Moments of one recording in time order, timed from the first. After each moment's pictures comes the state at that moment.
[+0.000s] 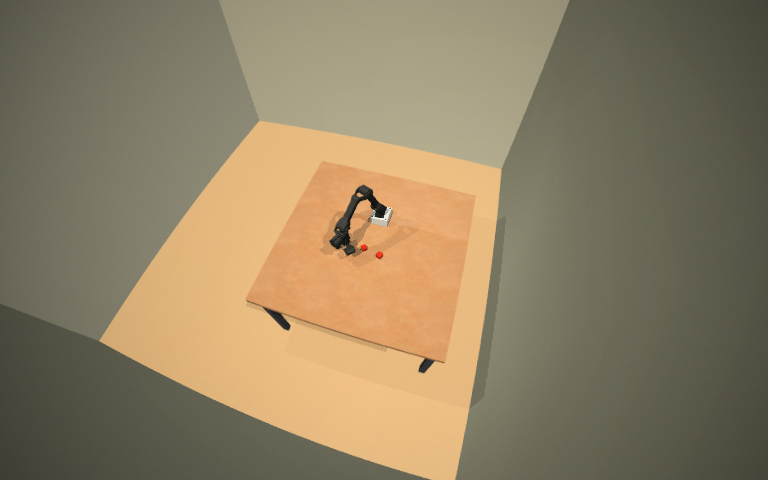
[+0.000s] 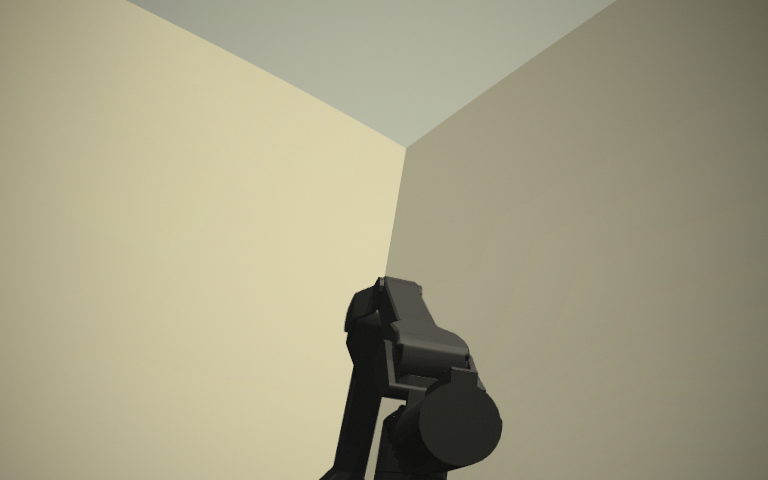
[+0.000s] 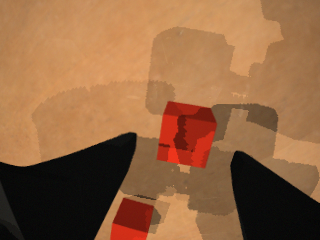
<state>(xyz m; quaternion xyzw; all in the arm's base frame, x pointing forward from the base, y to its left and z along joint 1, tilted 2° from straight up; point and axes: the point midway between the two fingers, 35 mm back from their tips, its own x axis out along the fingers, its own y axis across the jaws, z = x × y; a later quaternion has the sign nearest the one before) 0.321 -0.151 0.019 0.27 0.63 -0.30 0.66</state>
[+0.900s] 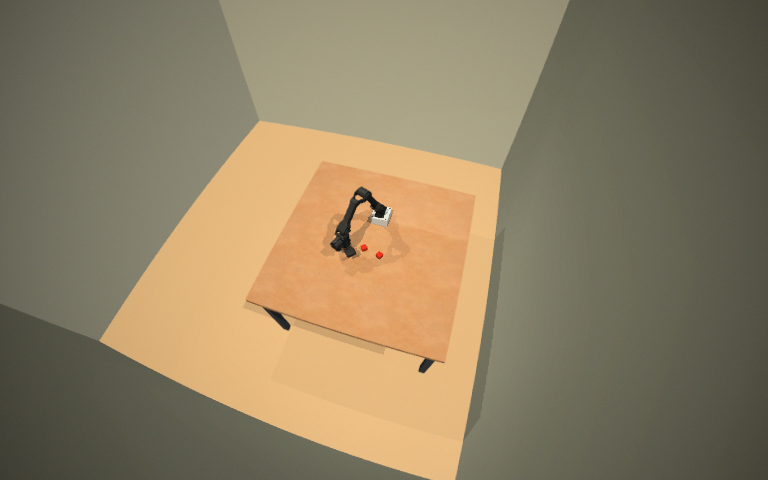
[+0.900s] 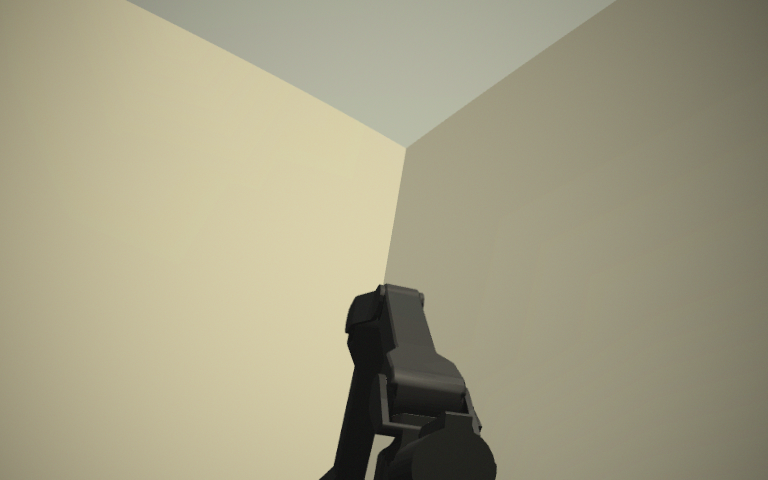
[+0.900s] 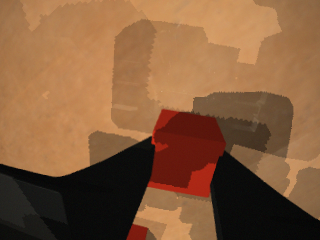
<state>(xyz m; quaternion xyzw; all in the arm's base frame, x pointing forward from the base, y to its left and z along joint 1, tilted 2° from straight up) 0.320 -0.151 -0.011 0.27 0.64 -0.30 0.66</state>
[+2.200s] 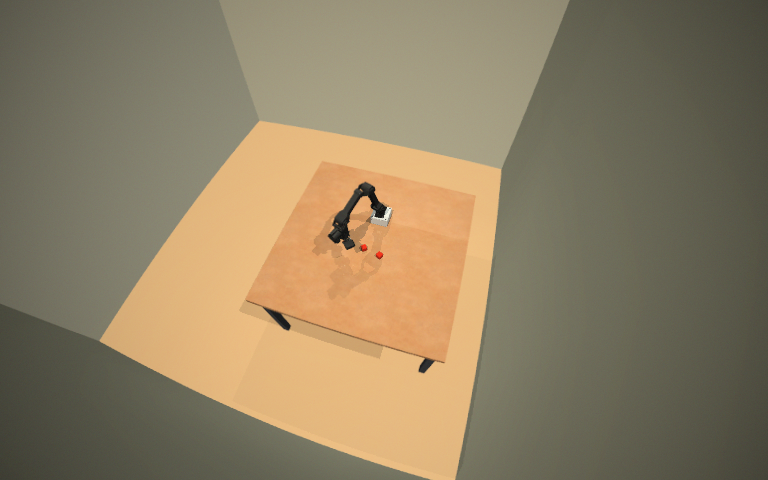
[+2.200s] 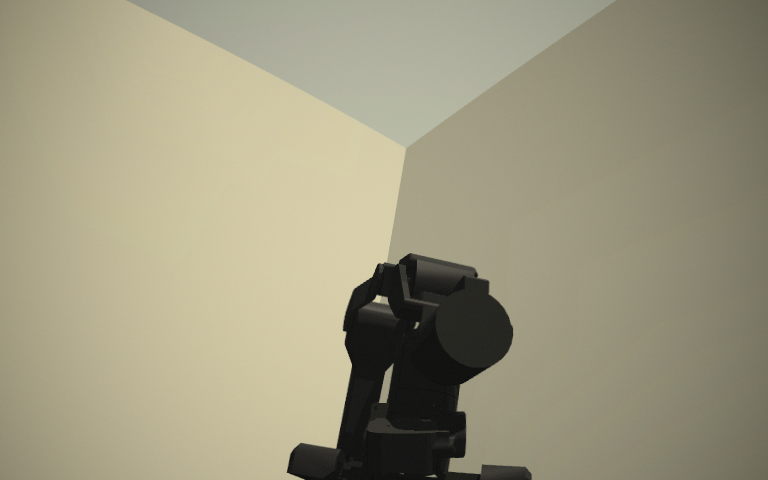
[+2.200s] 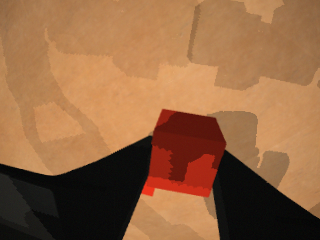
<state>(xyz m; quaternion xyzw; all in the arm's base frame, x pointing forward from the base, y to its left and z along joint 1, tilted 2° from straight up) 0.319 -0.146 0.089 0.27 0.64 -0.30 0.66</state>
